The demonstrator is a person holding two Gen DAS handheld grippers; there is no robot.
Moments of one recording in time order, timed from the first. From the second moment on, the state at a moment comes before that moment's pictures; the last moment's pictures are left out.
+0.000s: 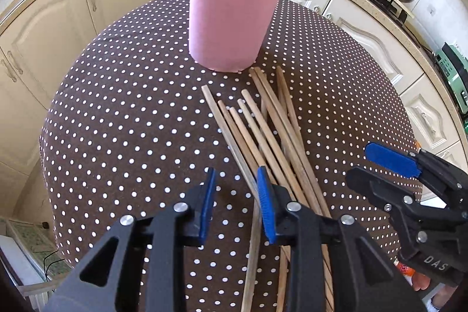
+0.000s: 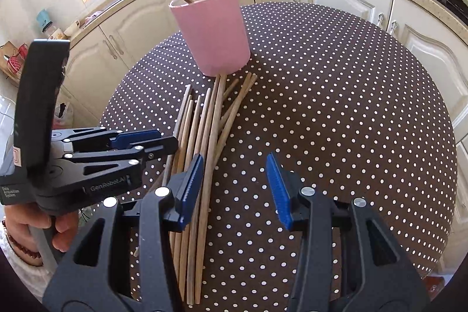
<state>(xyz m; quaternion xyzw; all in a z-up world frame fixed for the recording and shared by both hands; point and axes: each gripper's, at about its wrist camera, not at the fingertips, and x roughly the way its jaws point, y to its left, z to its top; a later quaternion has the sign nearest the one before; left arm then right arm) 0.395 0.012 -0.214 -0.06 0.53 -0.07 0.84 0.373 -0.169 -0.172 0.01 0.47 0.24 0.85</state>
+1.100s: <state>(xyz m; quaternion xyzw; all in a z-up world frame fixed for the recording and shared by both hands) 0.396 0.019 -0.214 -0.06 0.55 -0.08 0.83 0.415 -0.102 -0.197 -0.04 0.55 0.24 0.80</state>
